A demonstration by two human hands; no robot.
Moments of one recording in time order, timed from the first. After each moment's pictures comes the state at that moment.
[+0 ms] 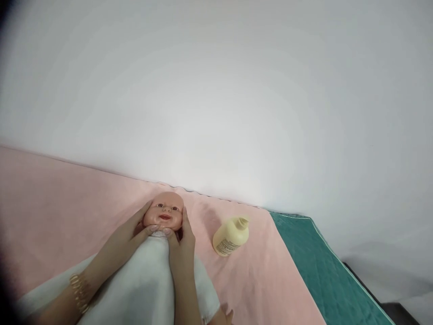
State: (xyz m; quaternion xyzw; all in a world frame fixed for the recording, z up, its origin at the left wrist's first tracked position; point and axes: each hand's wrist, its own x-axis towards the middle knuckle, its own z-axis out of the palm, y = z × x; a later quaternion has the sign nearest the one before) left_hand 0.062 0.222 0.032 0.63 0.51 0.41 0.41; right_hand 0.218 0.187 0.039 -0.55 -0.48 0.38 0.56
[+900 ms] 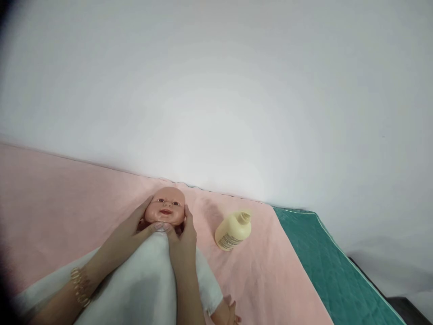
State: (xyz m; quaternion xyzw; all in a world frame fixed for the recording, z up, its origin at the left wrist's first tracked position) left_hand 0.064 0.222 0.027 0.64 0.49 0.43 0.42; right_hand 0.219 0.189 0.034 -0.56 -0.48 0.38 0.56
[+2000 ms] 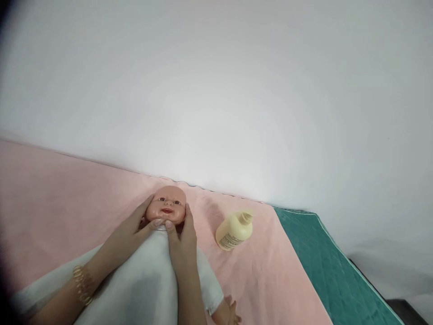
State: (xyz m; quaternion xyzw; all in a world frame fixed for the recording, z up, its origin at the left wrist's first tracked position) left_hand 0.064 0.218 0.037 0.64 0.50 0.42 0.41; right_hand 0.218 0.187 0.032 -0.58 -0.49 0.37 0.54
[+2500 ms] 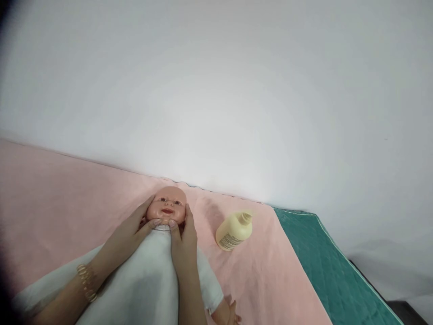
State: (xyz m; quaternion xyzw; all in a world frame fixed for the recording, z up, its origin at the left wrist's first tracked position) left_hand 0.063 0.218 0.039 0.64 0.52 0.41 0.39; right_hand 0.219 0.185 0.038 -0.58 -0.50 0.37 0.53
